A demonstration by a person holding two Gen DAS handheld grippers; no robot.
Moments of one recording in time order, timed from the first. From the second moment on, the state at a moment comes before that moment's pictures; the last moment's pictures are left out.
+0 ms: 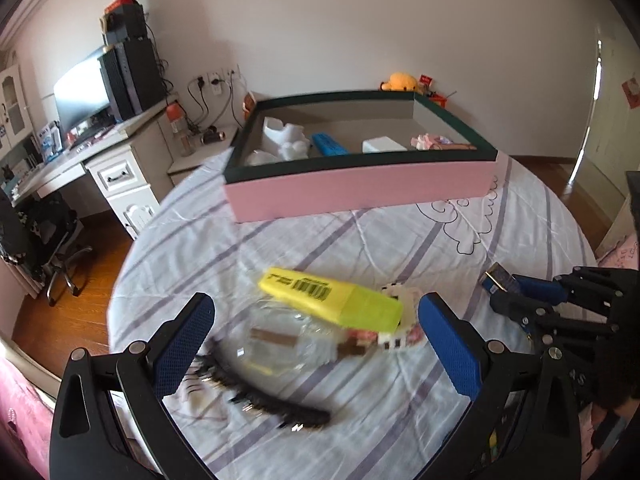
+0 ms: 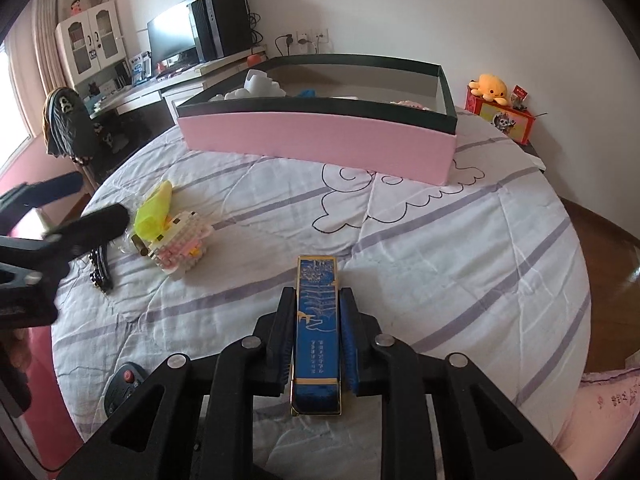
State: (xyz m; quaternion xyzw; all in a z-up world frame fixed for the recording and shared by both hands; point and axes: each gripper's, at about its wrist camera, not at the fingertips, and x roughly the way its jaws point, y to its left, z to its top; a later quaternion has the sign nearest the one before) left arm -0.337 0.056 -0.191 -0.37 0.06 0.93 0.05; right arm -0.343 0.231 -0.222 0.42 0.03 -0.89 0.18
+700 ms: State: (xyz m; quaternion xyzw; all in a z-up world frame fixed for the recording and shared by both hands) left arm -0.367 -0.005 -0.214 -0.41 0.04 0.91 -0.03; right arm -0.352 0.232 -0.226 0.42 0.02 -0.89 0.20
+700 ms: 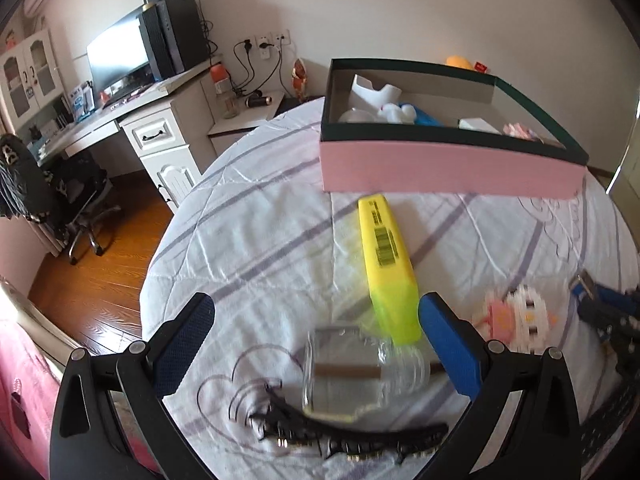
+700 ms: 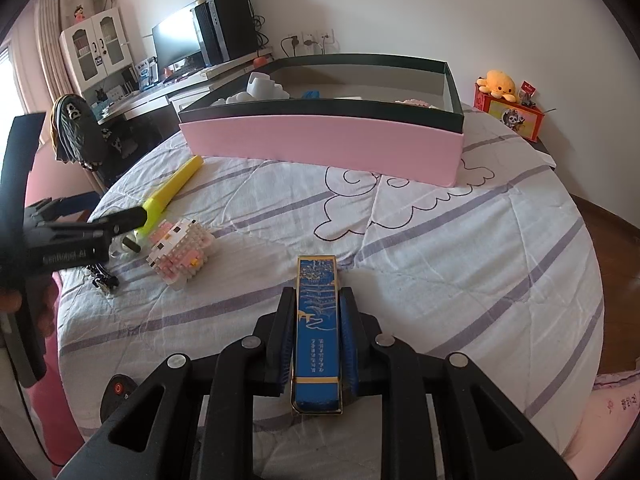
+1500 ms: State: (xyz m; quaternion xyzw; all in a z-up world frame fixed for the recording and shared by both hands) left arm -0.403 0.030 -0.225 -0.41 0.06 0.91 0.06; right arm -0.350 0.229 -0.226 0.41 0.05 -0.89 0.19
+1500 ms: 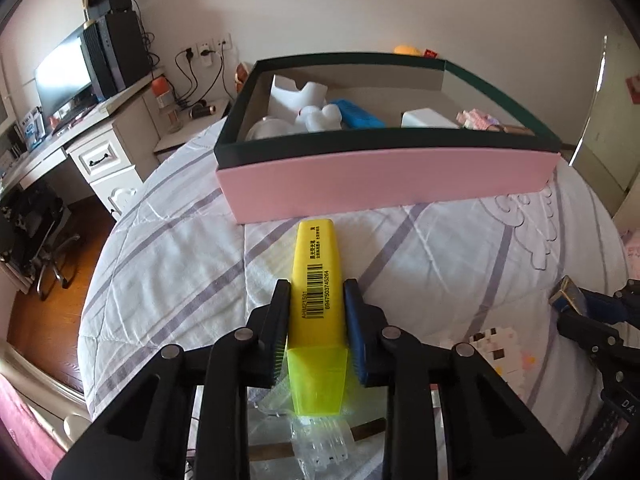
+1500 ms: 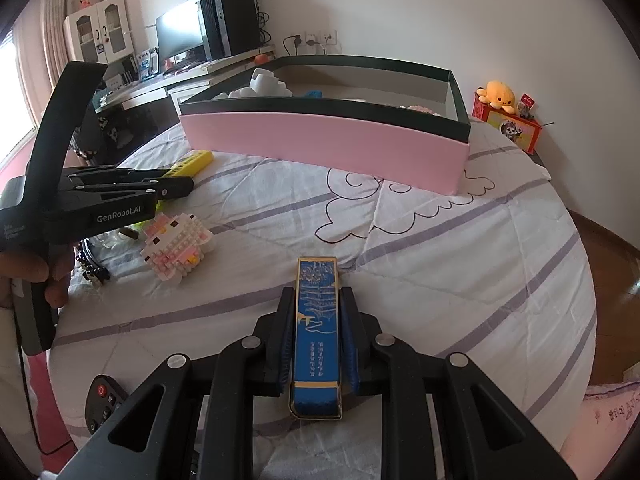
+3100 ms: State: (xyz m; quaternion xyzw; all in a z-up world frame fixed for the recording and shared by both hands) left arm -0.182 -0.016 -0.029 -0.12 0.05 0.99 0.02; right arm -0.215 0.176 -0.041 0.14 0.05 -0.97 0.20
